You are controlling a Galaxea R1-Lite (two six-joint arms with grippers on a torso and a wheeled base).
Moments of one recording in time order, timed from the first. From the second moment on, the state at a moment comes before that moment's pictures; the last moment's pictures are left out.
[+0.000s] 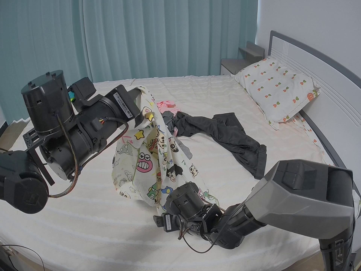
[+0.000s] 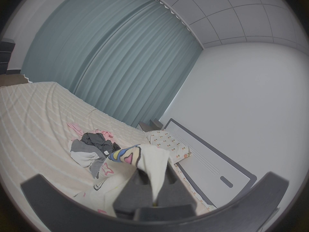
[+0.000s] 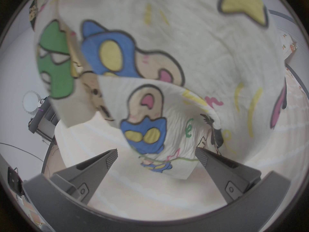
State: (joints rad) left arm -0.60 1.59 -0.82 -0.85 0.23 -0.53; right arm 0.92 2.40 -1.15 -0.52 -0.26 0.53
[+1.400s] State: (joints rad) left arm -0.51 1.58 -0.75 -0.76 0.34 -0.54; right arm 0.63 1.97 -0.72 -0.93 -0.21 0.47
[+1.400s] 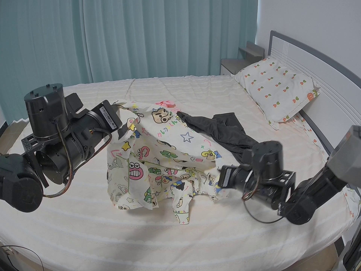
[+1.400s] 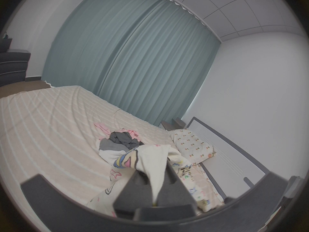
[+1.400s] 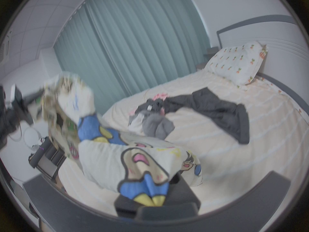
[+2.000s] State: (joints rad) left arm -0.50 1.56 -0.72 -0.76 0.35 -0.54; right arm 0.50 1.82 -1.01 -0.93 -0.21 0.36
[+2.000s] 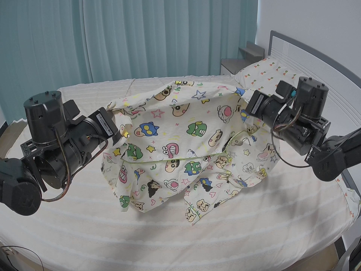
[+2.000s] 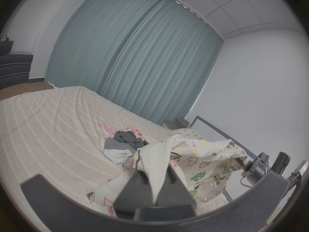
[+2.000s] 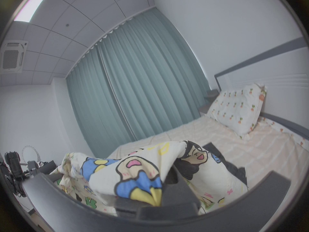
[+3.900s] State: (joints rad) left arm -0.54 1.33 -0.52 -0.75 0.36 -0.47; right arm 0.57 1.67 -0.81 -0.93 -0.19 0.36
